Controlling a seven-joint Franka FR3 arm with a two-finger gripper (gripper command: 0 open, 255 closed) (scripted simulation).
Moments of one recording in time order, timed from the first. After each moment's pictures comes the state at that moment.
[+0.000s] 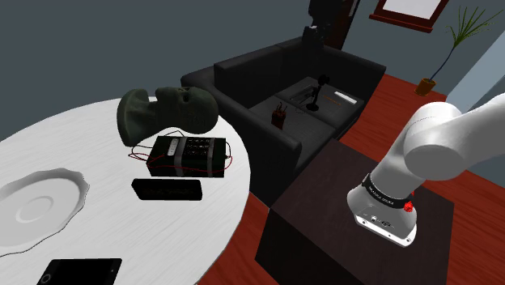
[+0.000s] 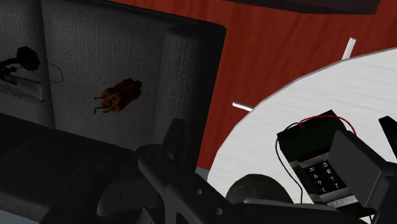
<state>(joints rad) 0.08 -0.68 0.07 -2.35 -0.07 1.70 0.03</state>
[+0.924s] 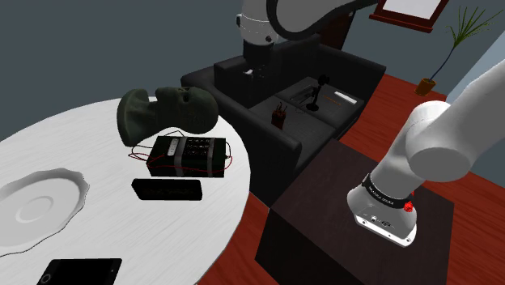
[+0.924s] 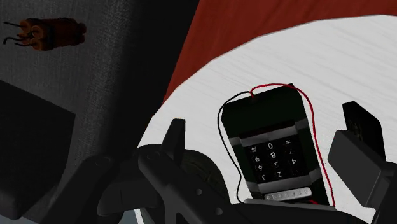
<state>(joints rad) 0.17 -0.28 0.20 -2.29 -0.05 2.03 0.05</state>
